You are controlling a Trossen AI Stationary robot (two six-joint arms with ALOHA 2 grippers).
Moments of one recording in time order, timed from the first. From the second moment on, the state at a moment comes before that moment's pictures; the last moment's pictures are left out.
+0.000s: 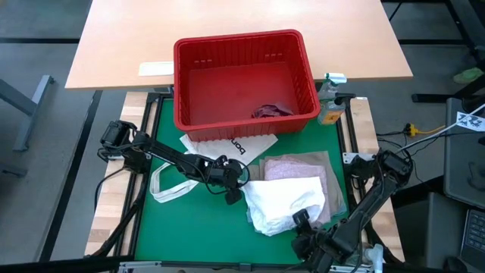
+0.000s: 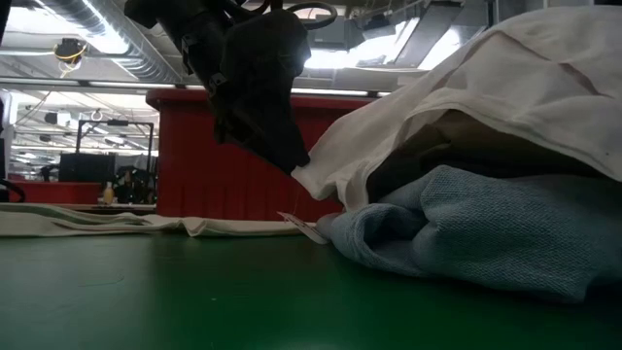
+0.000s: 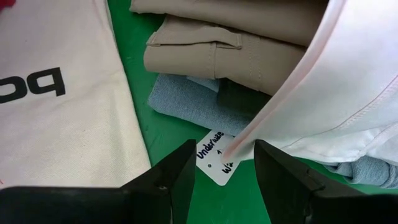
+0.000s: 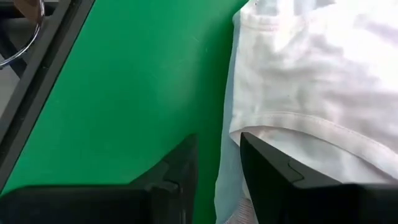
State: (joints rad) left arm -0.23 1.74 1.06 -0.25 -0.28 -0.59; right arm 0.94 1.84 1.38 -0.92 0.36 0.41
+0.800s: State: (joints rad) left arm -0.23 1.74 1.06 -0.24 -0.28 -0.59; right arm 0.81 1.85 1.34 -0.88 0.23 0.53
